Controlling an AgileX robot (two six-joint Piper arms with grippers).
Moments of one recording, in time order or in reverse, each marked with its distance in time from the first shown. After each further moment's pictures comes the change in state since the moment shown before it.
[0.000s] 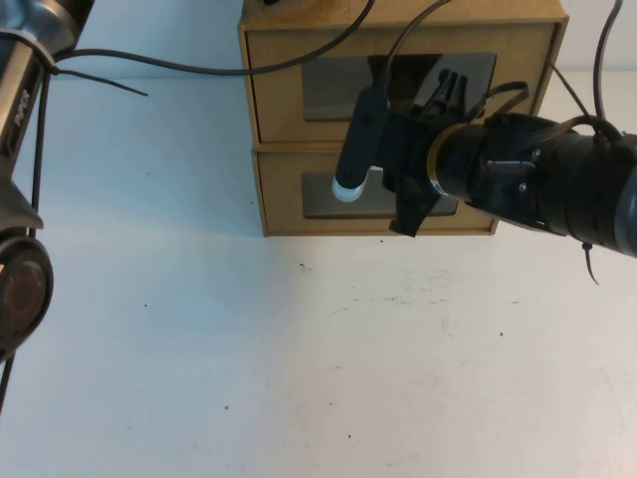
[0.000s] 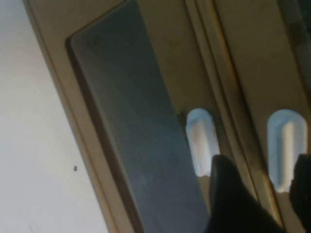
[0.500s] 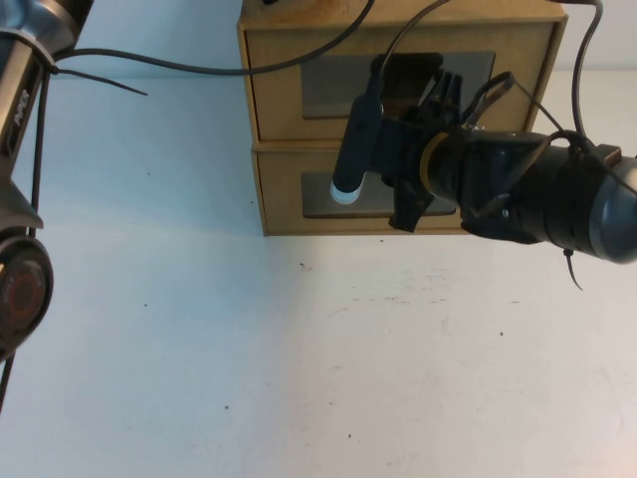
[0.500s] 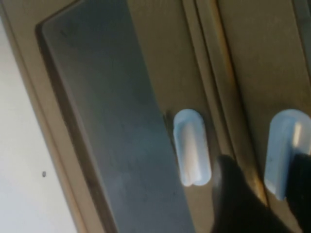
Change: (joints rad) right arm 0.000 0.053 -0.005 -0.348 0.002 0.298; left arm 0.000 0.000 0.000 0.000 0.002 0.002
